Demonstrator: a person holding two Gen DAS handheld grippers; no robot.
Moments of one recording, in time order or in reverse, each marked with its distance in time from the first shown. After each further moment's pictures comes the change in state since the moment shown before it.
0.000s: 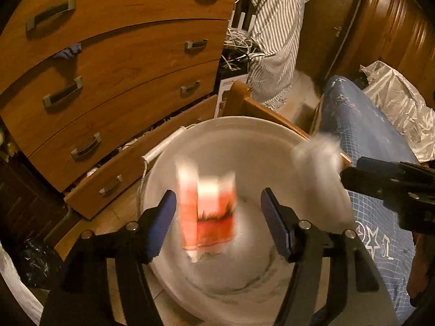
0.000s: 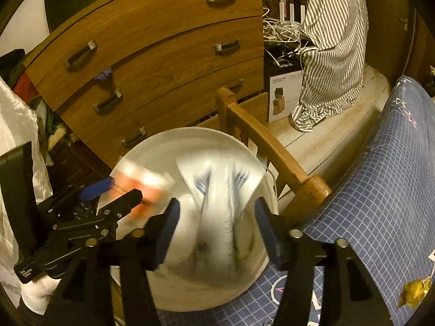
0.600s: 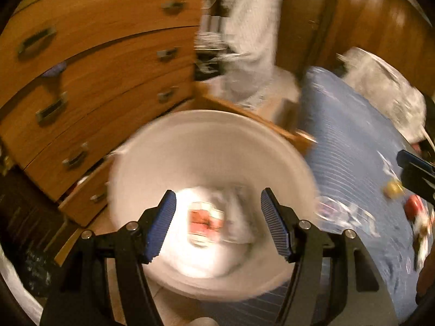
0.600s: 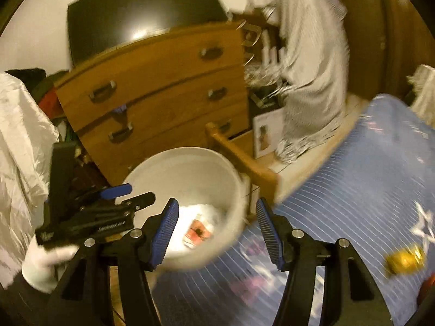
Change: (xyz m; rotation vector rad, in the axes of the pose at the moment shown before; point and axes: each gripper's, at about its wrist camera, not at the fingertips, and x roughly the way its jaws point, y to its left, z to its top) left arm -0.031 -0.055 -0.028 0.135 -0.026 -0.077; right arm -0.141 -0.043 -0.113 0.024 -0.308 -0.039
